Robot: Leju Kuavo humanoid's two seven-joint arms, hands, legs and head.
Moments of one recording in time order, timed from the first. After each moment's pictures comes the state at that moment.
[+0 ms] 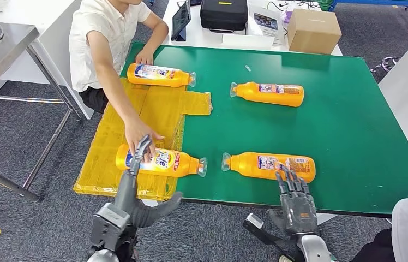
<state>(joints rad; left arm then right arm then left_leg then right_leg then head) 0.12 -0.12 -0.44 -1.73 -0.05 0.31 -0.32 0.09 -0.15 0.25 -1.27 1.38 -0.65 -0.03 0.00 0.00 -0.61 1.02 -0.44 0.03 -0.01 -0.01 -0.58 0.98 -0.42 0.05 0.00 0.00</state>
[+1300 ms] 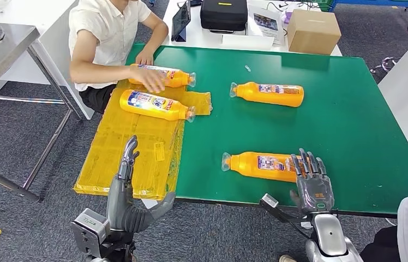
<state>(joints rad) 0.16 -0.13 -0.46 -1.77 0.04 0.34 -0.35 -0.08 -0.20 0.18 -1.11 1.47 -0.69 -0.02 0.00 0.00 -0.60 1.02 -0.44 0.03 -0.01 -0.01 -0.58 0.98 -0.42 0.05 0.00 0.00</state>
